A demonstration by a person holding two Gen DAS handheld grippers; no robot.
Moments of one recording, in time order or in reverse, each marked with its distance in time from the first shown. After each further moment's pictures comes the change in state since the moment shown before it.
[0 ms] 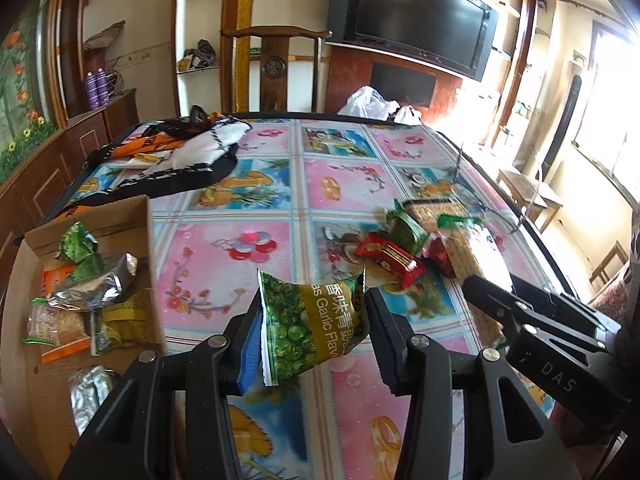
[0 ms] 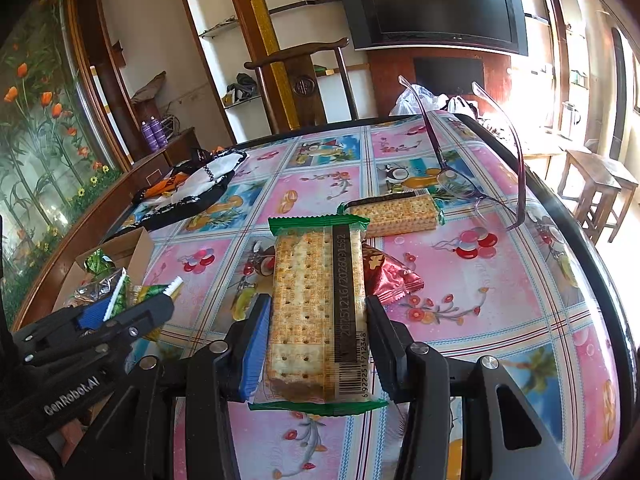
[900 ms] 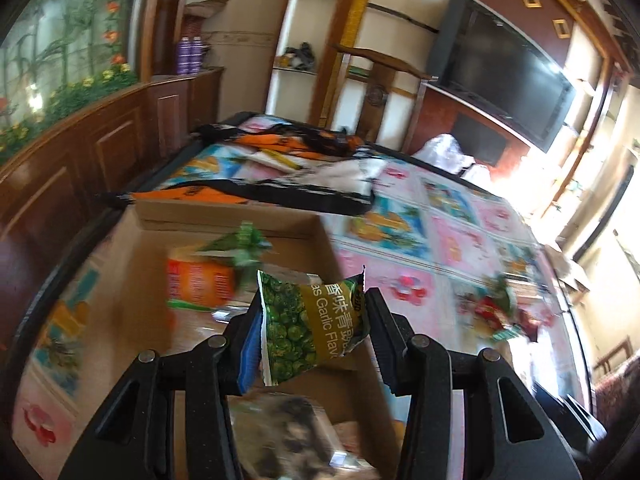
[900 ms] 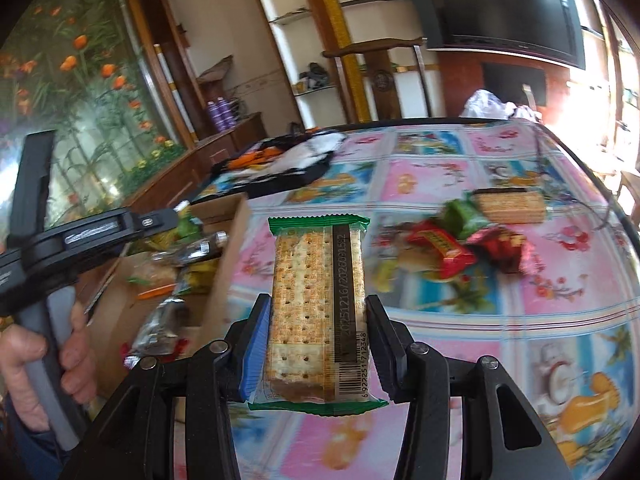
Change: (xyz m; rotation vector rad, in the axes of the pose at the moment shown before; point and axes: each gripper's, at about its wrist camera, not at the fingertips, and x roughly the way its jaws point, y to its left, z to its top) left arm -0.040 0.156 0.007 -0.291 -0.057 0.147; right arm -0.004 0.098 -0.031 -0.109 0.010 0.216
